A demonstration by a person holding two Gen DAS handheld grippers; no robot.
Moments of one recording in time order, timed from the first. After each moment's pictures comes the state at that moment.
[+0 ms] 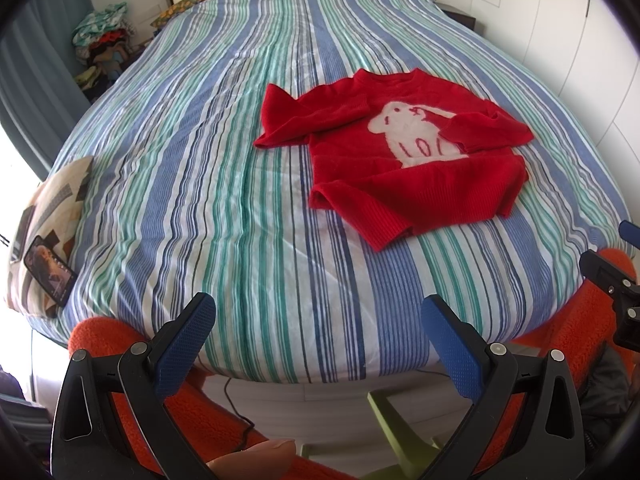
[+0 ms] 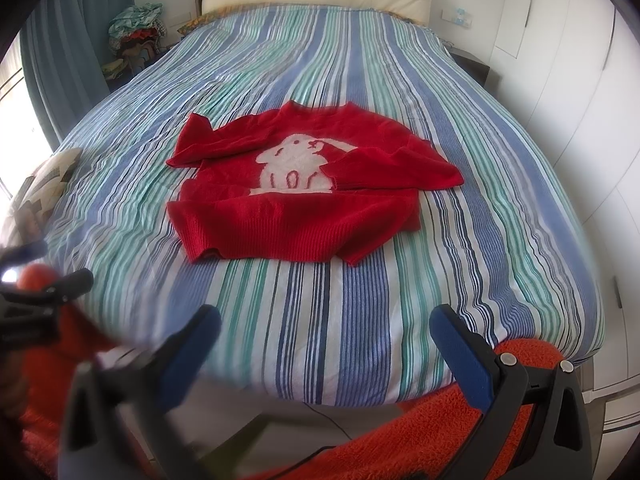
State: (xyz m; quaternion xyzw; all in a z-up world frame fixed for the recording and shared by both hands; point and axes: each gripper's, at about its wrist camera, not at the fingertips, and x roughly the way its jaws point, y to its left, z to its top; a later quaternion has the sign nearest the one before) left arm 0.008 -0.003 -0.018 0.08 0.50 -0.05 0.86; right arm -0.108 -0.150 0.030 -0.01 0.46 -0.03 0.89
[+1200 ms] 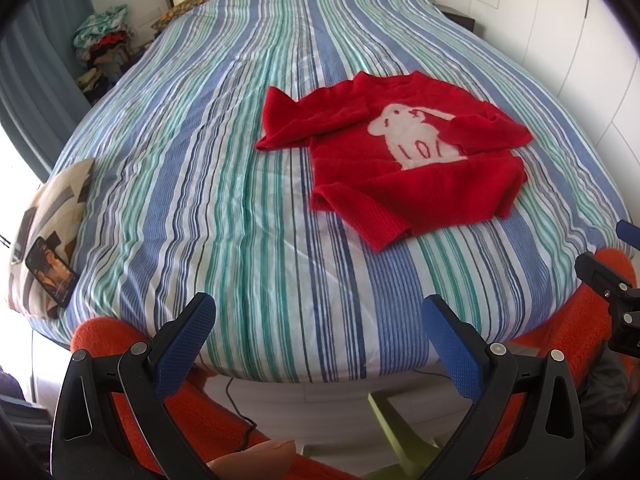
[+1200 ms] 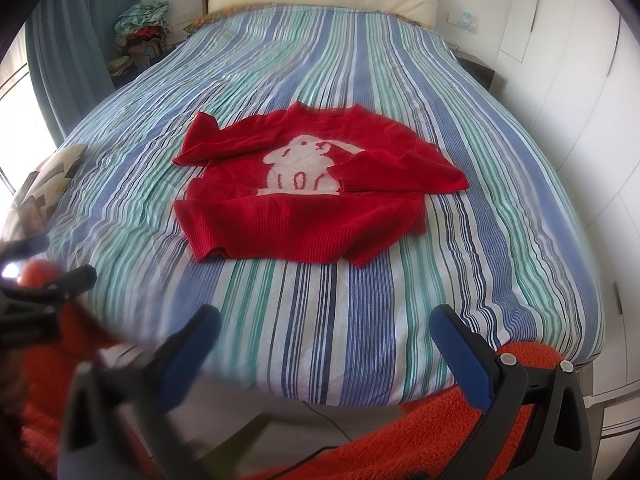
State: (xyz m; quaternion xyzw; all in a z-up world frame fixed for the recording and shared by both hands) left arm 0.007 -0.005 -0.015 0.08 0.50 -0.05 0.86; right arm -0.108 -0.143 0.032 -0.02 0.46 -0.03 0.89
